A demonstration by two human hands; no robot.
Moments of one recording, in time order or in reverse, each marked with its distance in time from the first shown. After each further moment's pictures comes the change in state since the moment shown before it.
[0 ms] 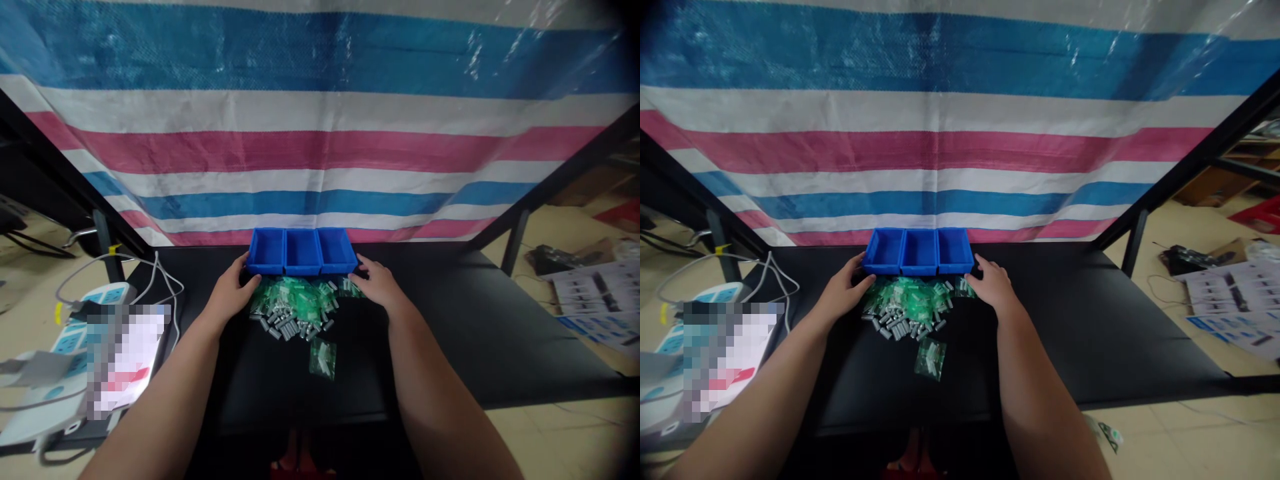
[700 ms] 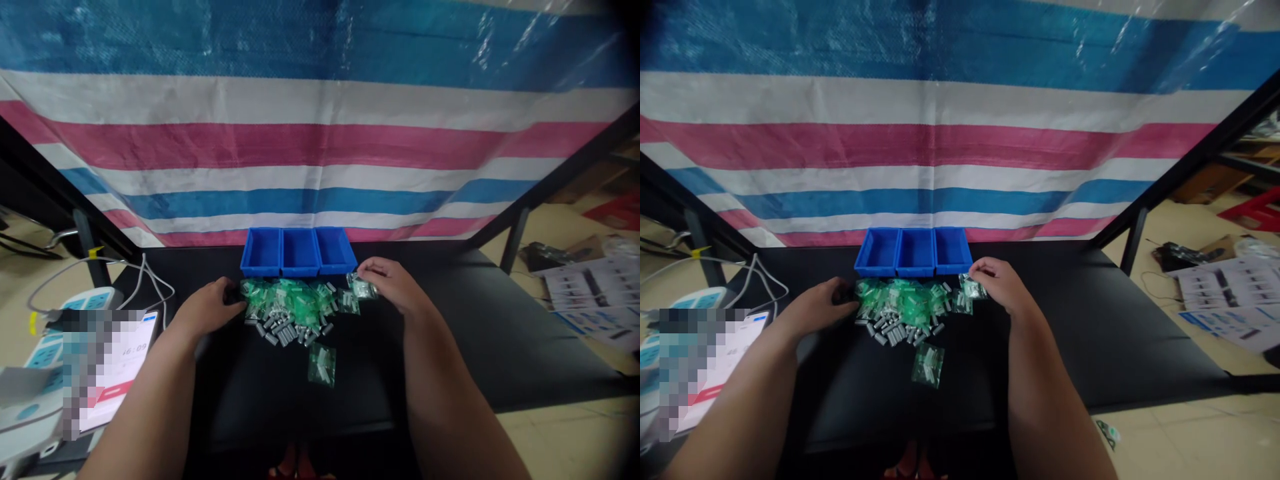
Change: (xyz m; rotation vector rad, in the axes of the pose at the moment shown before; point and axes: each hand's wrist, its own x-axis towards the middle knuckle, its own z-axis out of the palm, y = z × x) left_hand -0.013 0.005 -0.038 0.490 -0.321 -0.156; right_hand -0.024 -0.024 -0.037 0.573 -0.090 -0.043
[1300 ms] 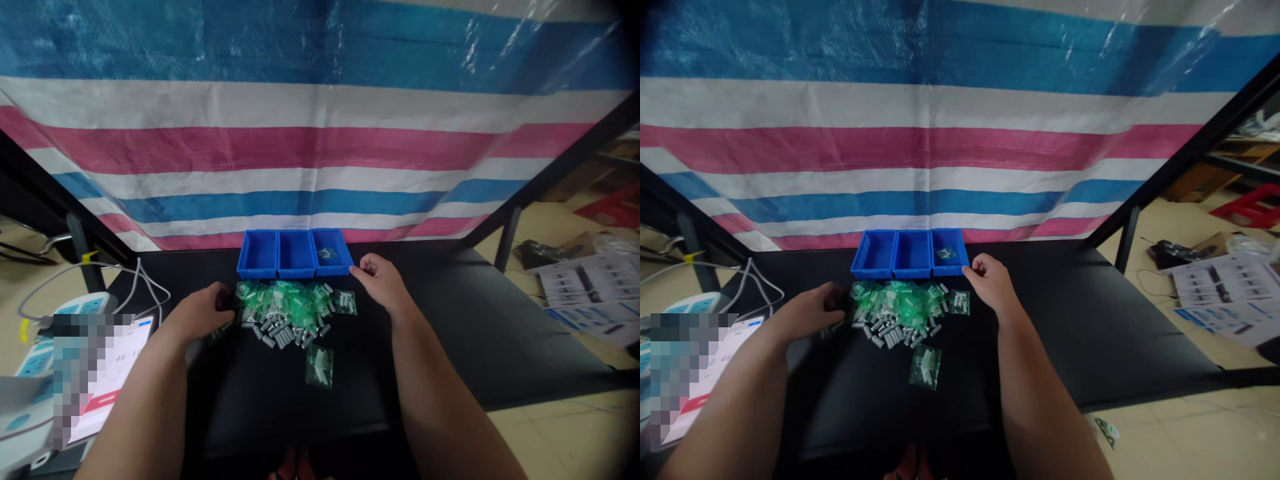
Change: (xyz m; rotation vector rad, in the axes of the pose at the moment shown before) left_hand -0.001 -0.011 -0.002 -0.082 -0.014 0.001; right_hand 0.009 0.015 0.014 -0.160 0.234 -0.084
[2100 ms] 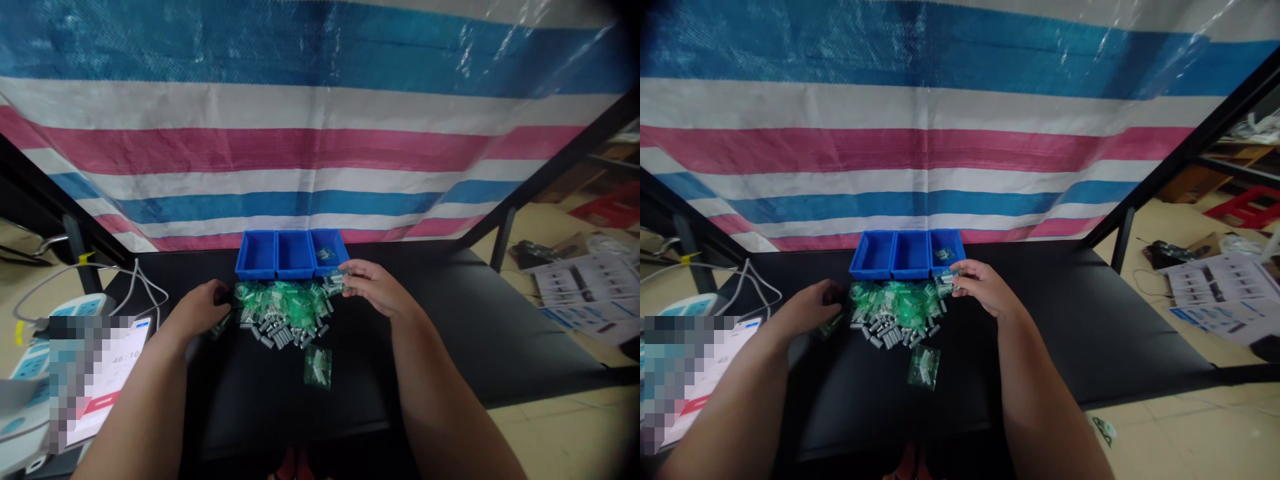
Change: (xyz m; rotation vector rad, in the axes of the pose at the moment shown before) left_hand 0.011 -0.002 0.004 -0.033 0.100 0.020; right_hand -0.010 -0.024 0.000 0.587 -0.357 0.192
